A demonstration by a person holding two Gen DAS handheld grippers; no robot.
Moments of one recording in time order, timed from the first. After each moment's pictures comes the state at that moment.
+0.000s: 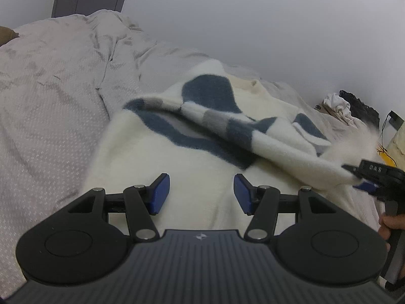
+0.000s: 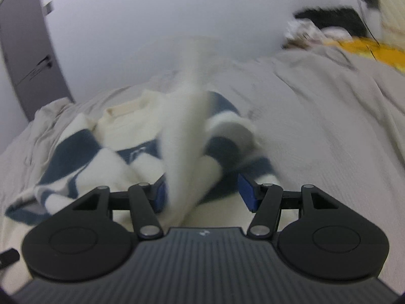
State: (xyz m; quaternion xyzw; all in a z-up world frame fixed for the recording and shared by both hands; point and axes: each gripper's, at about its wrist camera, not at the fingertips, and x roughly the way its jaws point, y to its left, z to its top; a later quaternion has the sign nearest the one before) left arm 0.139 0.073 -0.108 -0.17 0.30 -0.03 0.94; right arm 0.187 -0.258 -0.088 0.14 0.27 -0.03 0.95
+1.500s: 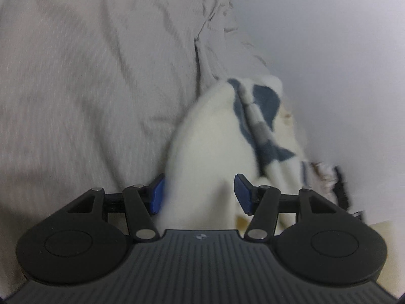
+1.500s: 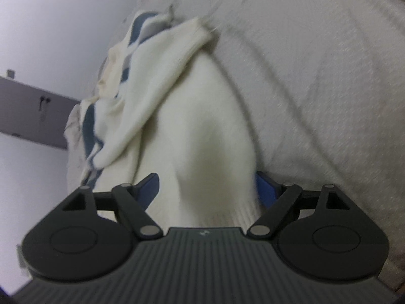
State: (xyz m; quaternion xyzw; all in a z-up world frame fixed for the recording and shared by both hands) left arm 0.058 0.165 -0.138 -0.48 0.33 0.02 0.81; right arm 0.066 -0.335 -0.142 0.45 0.44 0.03 0.78
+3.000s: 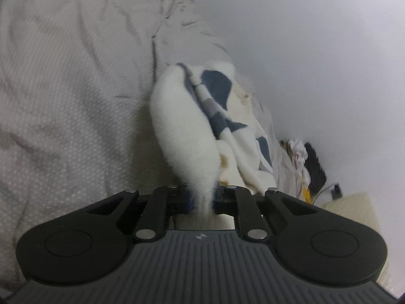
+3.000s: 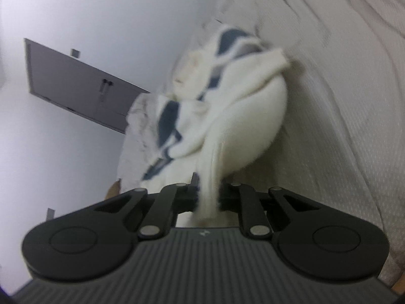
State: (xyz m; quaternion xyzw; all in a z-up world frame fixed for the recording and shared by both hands) left arm -0.014 0.131 -0.062 -0.44 0.33 -0.05 0.83; right arm 0.034 -0.348 -0.052 0.42 0.36 0.17 0.81
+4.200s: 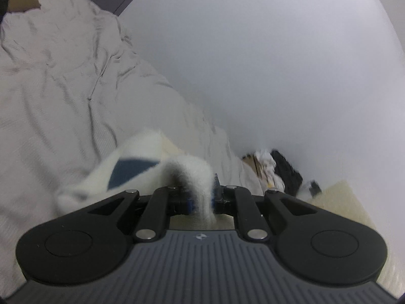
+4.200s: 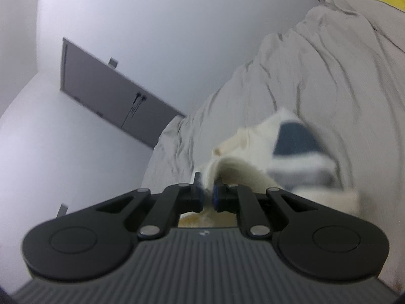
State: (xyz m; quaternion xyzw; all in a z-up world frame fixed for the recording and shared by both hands) left arm -0.014 0.104 0.061 -0.38 0.25 -0.09 0.89; right arm 0.071 -0.380 0.045 0.39 0.29 0.21 0.85
